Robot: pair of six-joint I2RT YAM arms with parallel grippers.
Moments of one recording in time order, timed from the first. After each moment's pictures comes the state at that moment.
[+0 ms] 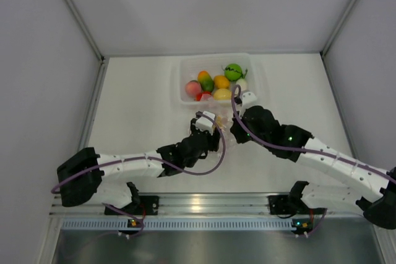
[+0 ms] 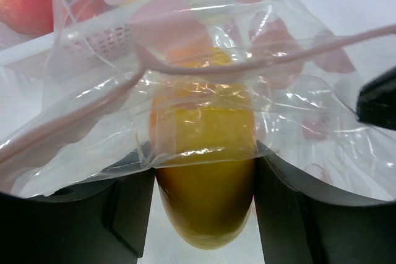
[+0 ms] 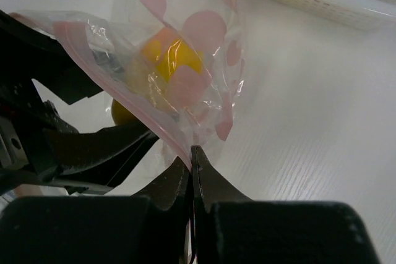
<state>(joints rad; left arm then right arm) -1.14 1.33 0.66 0.31 -0.57 -0.31 0.93 1.05 0.95 -0.52 0.26 0.39</state>
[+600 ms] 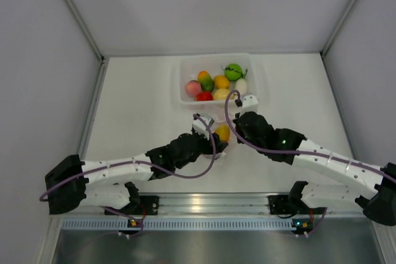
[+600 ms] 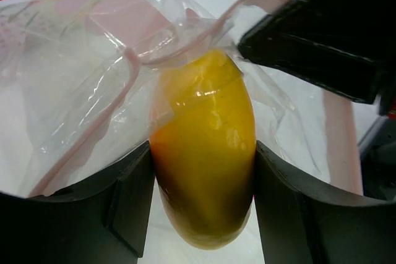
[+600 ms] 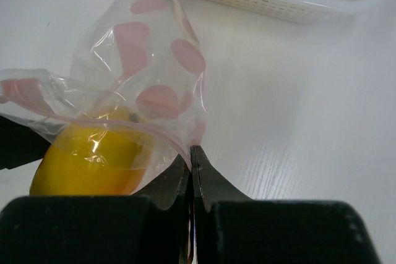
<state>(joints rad) -1.14 1.21 0.61 0.32 -0.32 -0.41 0.98 1.06 0.89 -0.49 0.50 0.40</state>
